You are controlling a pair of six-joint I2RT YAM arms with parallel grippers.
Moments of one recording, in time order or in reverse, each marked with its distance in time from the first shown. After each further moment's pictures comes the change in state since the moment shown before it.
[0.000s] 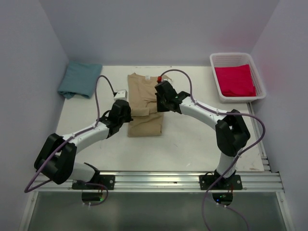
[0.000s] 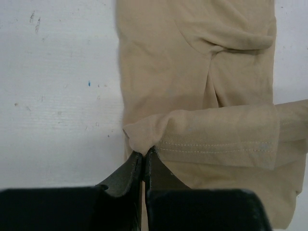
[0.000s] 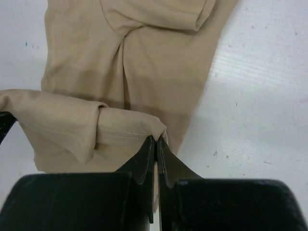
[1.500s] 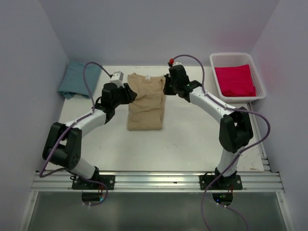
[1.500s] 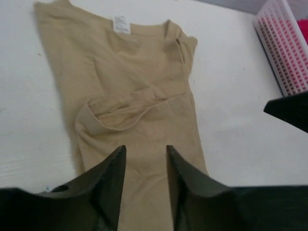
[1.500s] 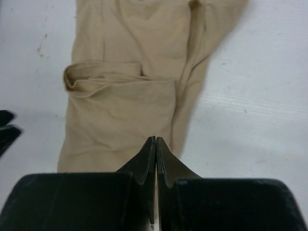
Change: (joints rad) left arm 0.211 0.127 0.208 0.222 0.342 0.037; right arm -0.173 0.018 0.140 0.077 -0.047 -0.074
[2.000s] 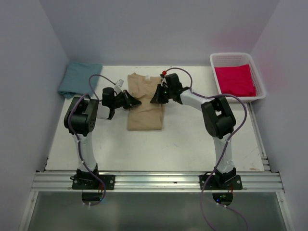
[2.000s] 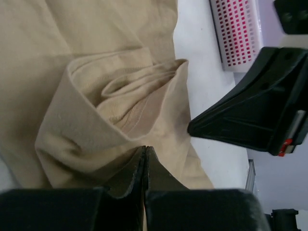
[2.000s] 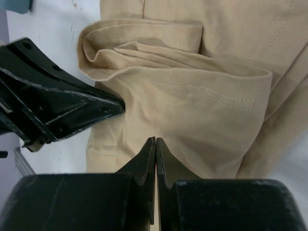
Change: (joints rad) left arm 0.168 0.567 0.021 0.462 0.683 -0.295; right arm -0.040 0.290 -0.019 0.268 -0.516 0.168
